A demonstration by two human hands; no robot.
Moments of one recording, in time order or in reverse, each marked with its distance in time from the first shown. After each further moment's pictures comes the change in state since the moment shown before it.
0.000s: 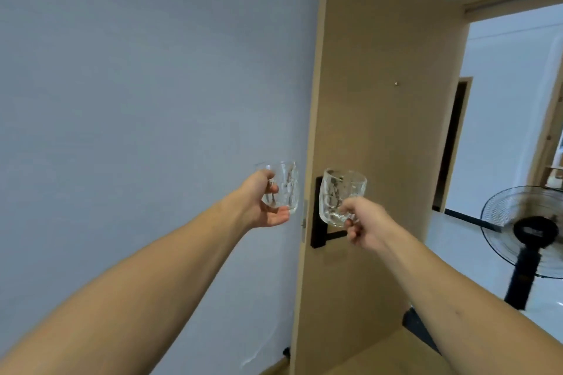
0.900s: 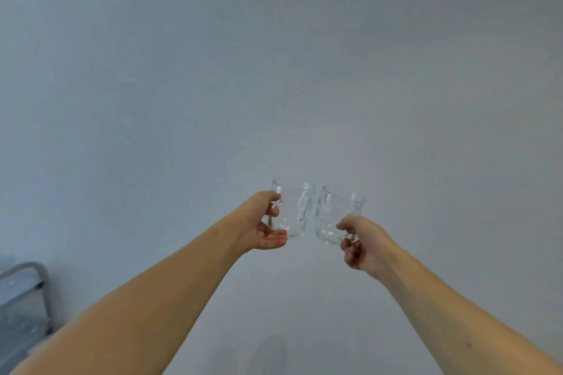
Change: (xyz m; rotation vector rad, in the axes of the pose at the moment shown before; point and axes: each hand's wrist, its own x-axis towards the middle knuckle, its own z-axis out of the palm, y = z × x) left_hand -0.343 0.045 -0.529 -0.027 0.710 0.117; right_hand -0.307 0.108 0.528 -0.064 -0.838 0.188
